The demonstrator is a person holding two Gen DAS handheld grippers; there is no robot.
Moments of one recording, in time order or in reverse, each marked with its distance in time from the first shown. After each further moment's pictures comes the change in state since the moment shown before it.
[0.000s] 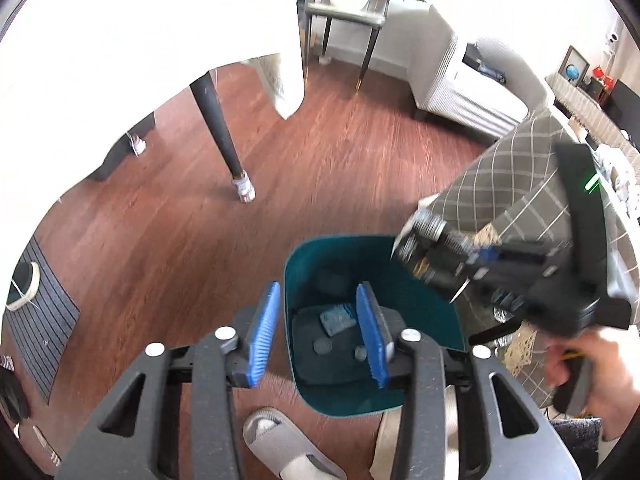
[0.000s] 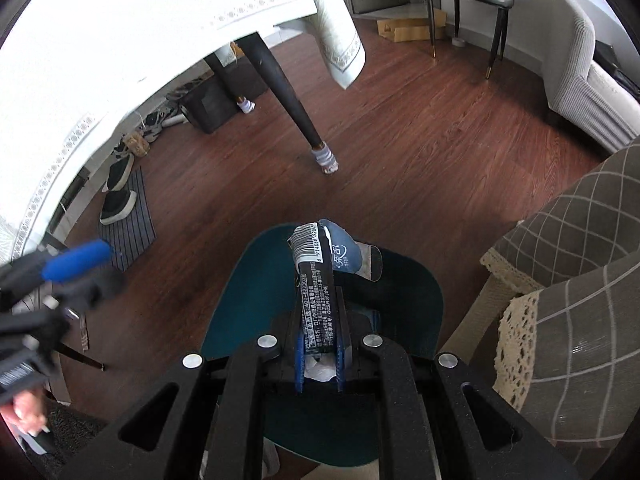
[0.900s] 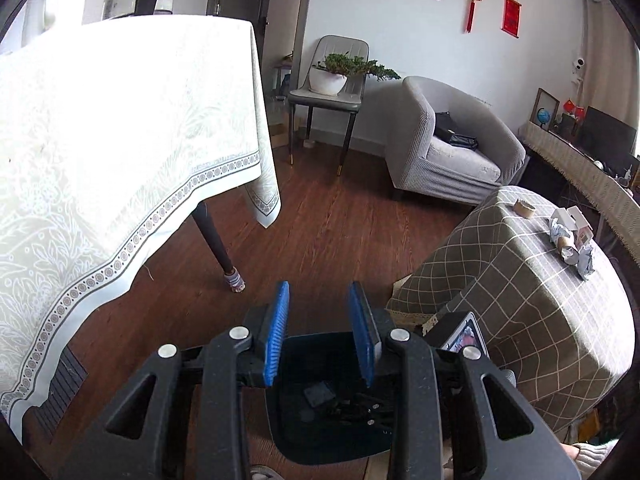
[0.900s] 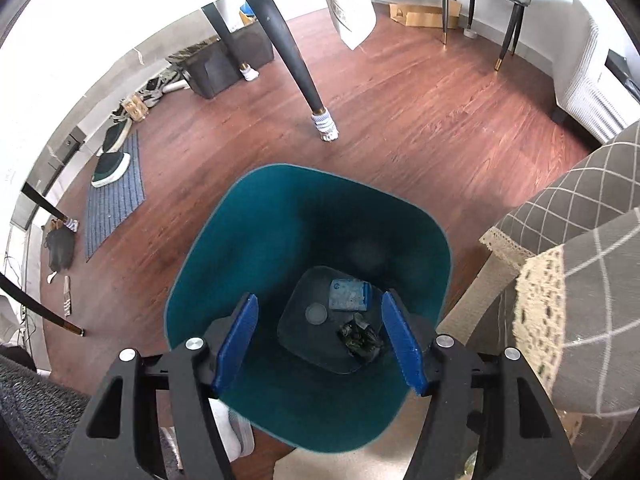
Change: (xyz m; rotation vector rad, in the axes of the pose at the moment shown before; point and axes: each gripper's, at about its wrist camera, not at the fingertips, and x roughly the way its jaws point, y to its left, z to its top) left arm -0.089 -0.042 0.050 0.038 -0.280 -0.023; right arm 0.017 -0.006 -0.042 -0.078 0.043 -0.013
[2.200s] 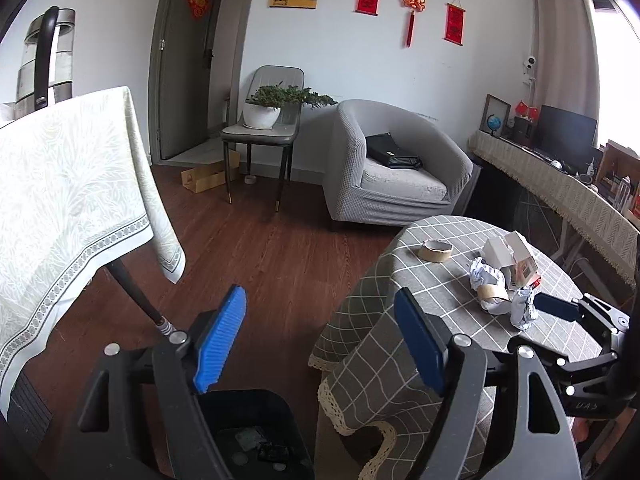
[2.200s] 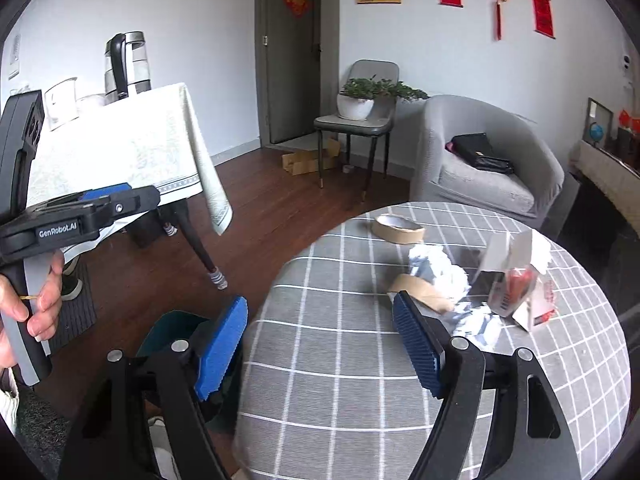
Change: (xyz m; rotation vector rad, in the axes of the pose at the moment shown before) left arm 0.024 -0.156 0.039 0.096 -0.092 -0.138; right arm -0.291 -0.128 -0.058 0.123 -0.531 -0.315
